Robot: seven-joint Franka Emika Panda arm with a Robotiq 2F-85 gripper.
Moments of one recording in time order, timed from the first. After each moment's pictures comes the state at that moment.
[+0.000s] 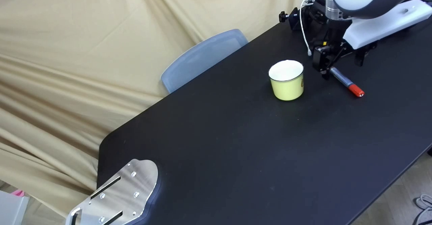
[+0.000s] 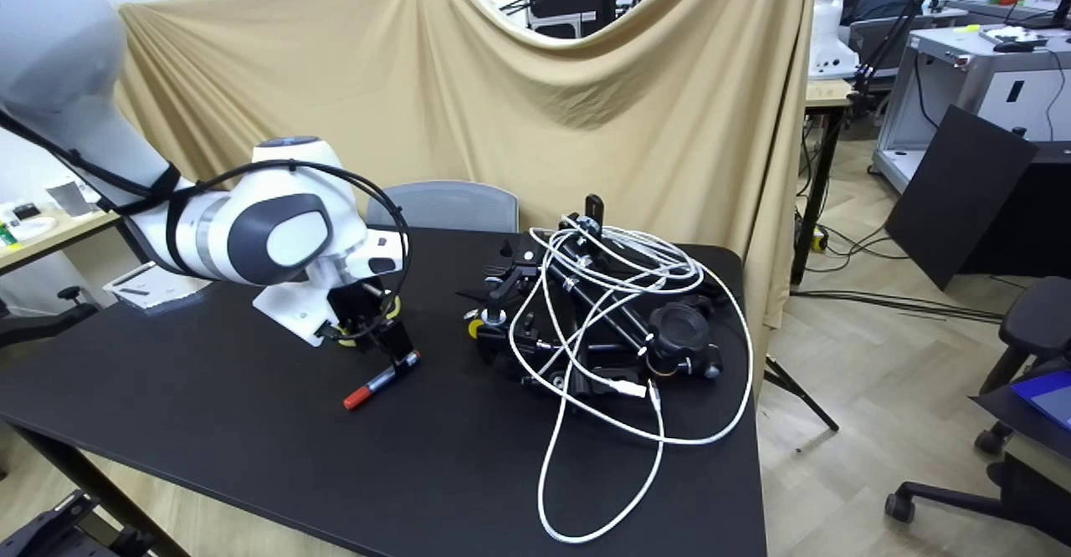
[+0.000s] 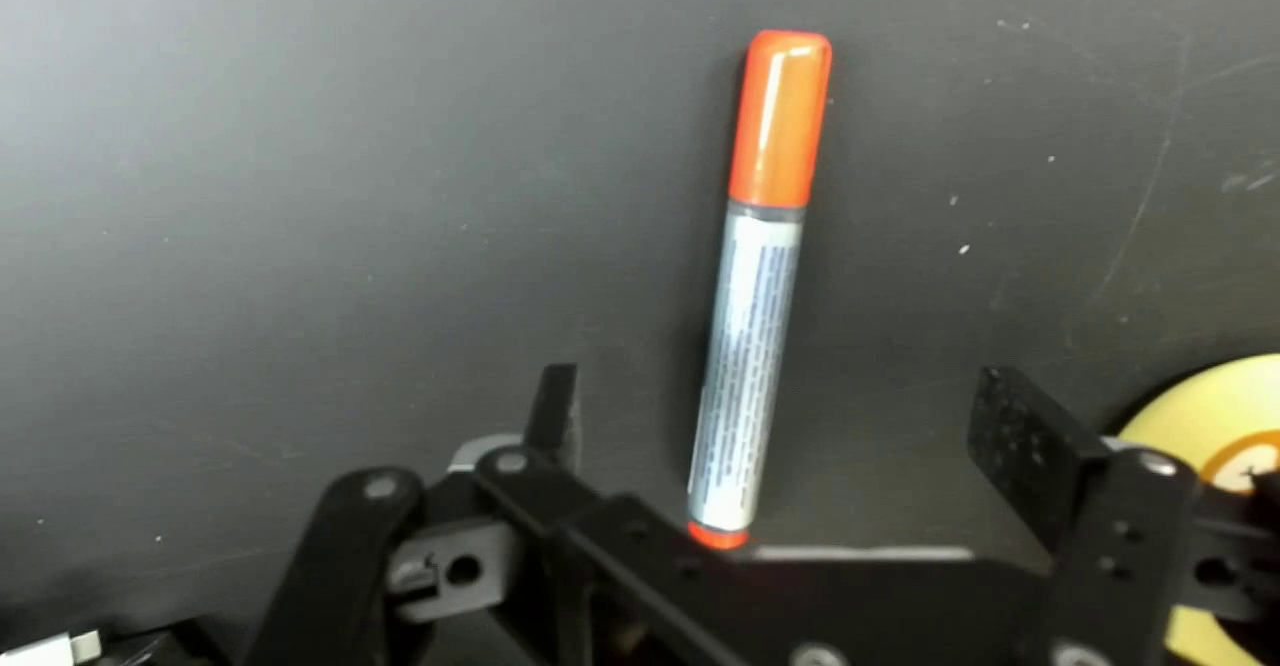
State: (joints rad) arm 0.03 0.35 -0.02 -2.46 0.01 2.84 0.26
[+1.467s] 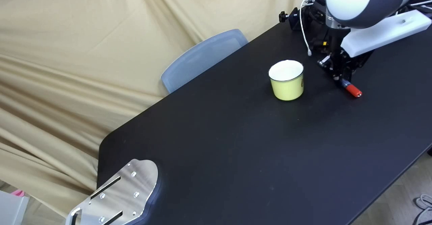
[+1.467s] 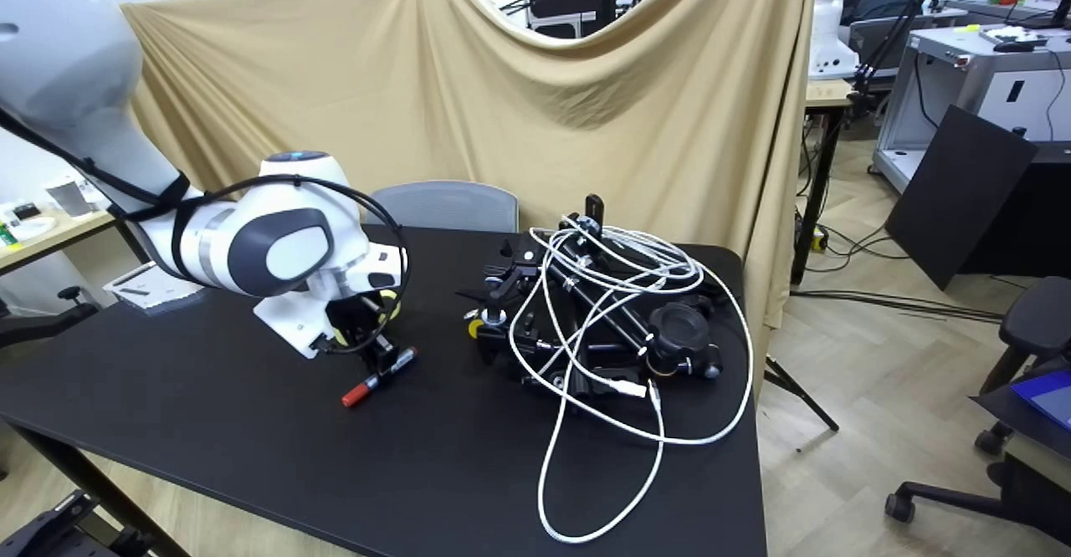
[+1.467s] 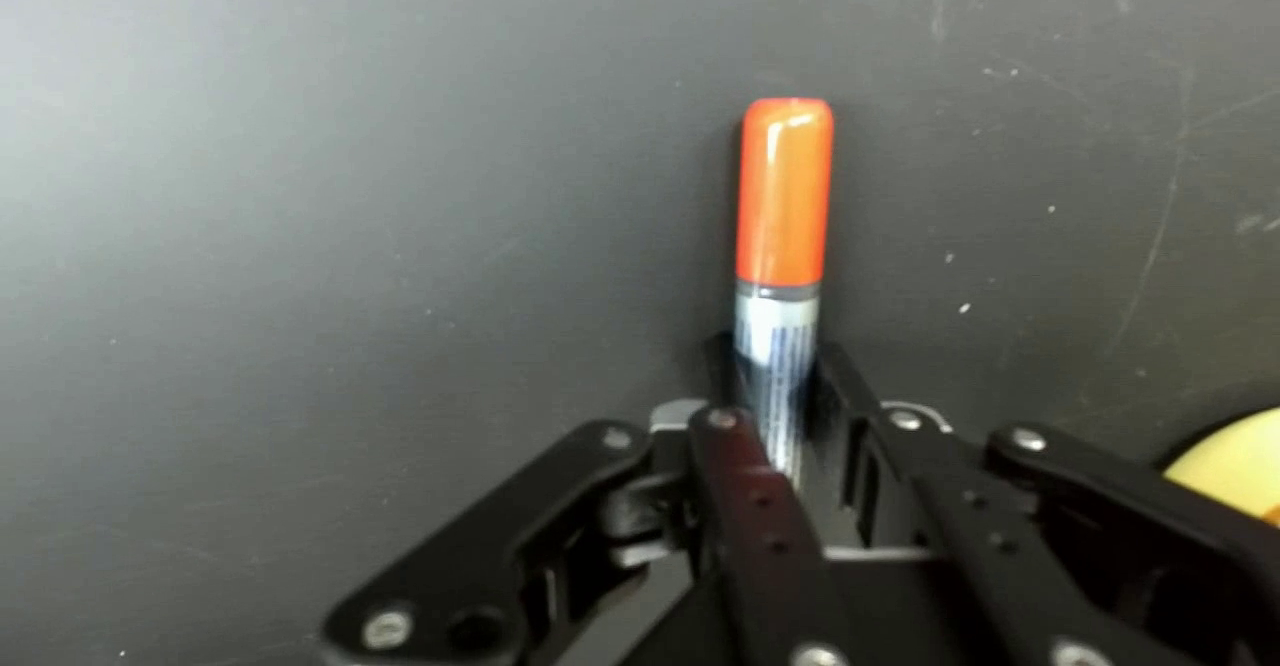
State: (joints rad) arm 0.04 0.39 -0.02 -2.45 0.08 2.84 0.25
